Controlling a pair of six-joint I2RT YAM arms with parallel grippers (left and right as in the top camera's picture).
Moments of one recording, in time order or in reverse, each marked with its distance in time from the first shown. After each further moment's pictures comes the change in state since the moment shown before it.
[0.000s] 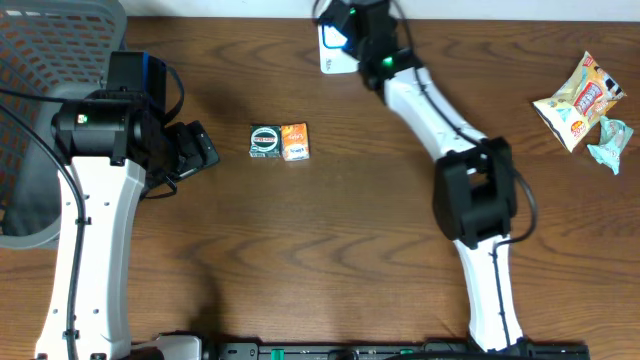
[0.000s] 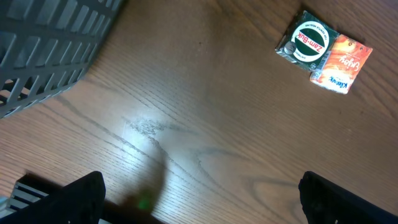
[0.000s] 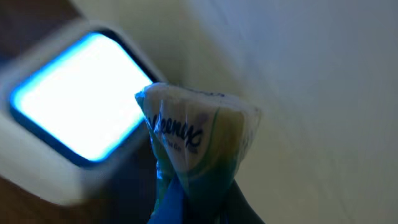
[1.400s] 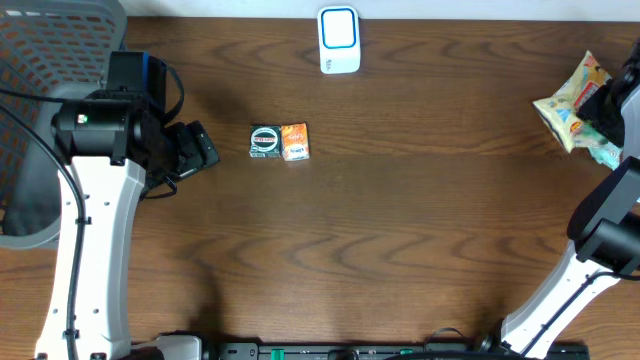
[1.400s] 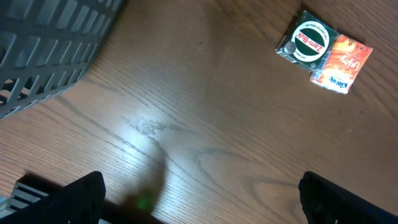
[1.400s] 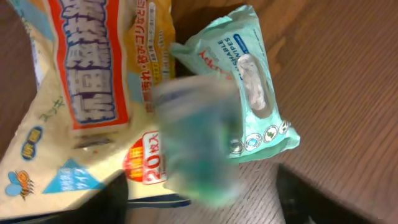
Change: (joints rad) left arm 0.000 0.000 0.000 0.000 0.000 0.000; right arm -0.842 -0.183 -0.166 -0.705 -0.062 1.137
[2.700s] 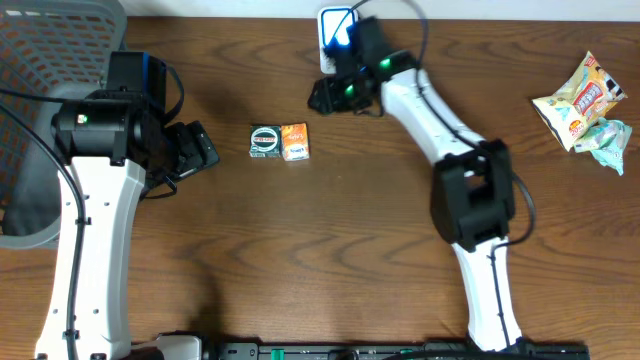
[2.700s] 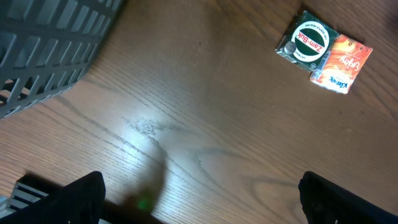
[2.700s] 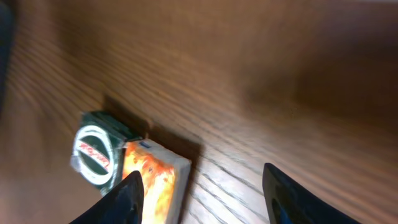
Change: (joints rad) left arm 0.000 0.000 0.000 0.000 0.000 0.000; right arm 0.887 0.196 0.135 0.176 -0.656 -0.121
